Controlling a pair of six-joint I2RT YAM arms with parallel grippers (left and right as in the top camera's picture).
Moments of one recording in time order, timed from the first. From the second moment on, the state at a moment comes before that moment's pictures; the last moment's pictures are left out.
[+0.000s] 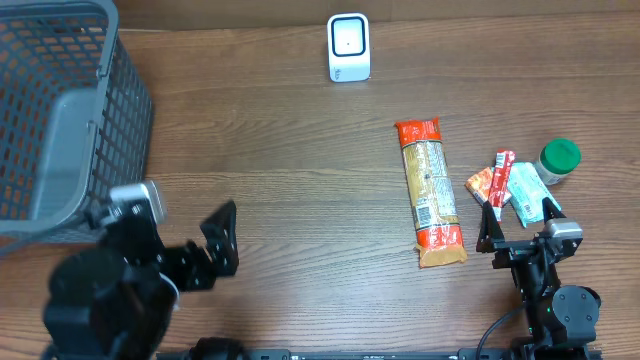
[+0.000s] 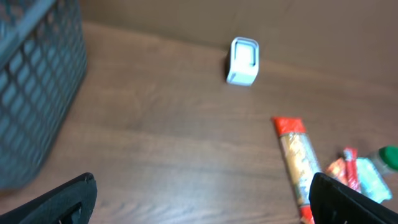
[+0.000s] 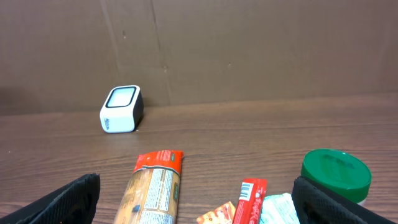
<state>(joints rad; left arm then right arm) -0.06 0.71 1.39 -1.21 0.04 -0.27 0.06 0.01 0.02 -0.03 -0.04 0.11</state>
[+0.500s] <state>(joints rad) 0.05 0.31 0.86 -1.18 -0.06 -0.26 0.06 0.01 0.02 -0.03 -0.04 0.11</state>
